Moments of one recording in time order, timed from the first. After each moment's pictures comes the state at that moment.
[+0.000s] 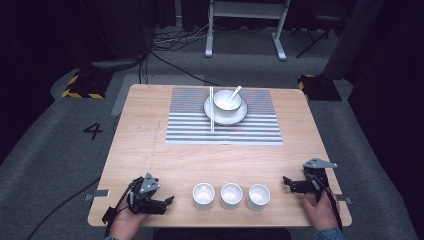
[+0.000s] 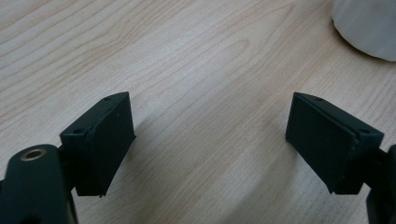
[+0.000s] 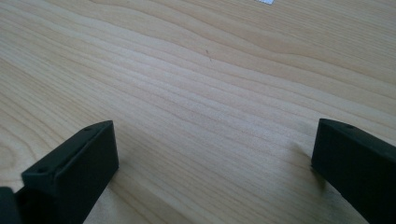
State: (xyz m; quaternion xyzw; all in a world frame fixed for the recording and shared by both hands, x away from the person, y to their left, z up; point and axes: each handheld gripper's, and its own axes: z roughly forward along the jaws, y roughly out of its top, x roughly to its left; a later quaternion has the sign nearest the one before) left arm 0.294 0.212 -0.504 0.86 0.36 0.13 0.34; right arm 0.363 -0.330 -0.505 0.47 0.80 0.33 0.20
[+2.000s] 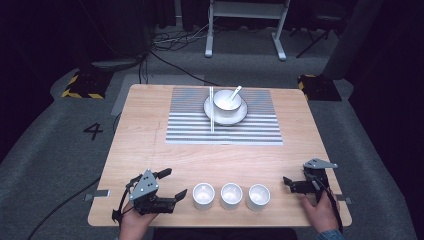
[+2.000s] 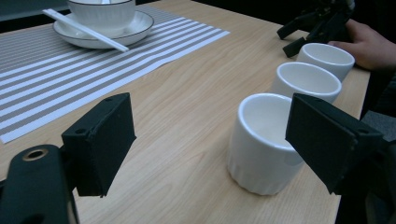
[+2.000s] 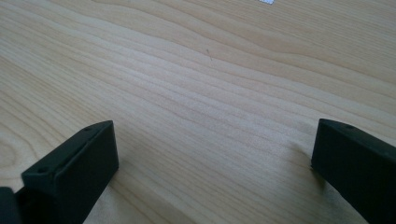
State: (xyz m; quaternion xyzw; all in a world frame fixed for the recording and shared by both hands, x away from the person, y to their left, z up) left arm 0.274 0.186 -0.452 0.78 0.29 0.15 0.53; right arm 0.363 -0.330 -0.505 0.47 0.80 0.33 0.20
